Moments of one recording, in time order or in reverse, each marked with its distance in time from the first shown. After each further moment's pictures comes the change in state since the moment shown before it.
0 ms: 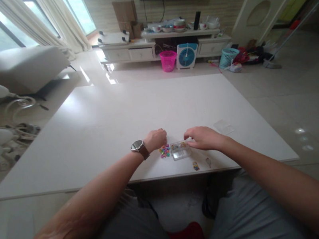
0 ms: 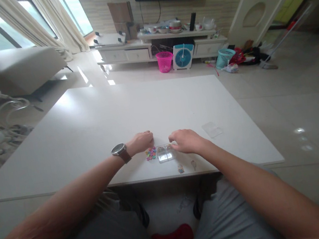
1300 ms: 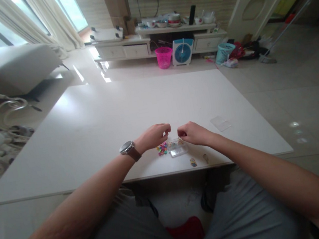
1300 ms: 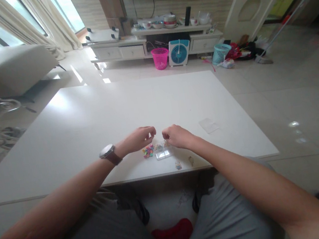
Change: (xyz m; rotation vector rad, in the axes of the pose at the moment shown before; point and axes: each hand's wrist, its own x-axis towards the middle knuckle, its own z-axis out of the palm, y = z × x) left_hand -0.017 0.010 -0.031 -0.293 0.175 0.274; right_hand 0.017 0.001 0.015 0.257 0.122 0.005
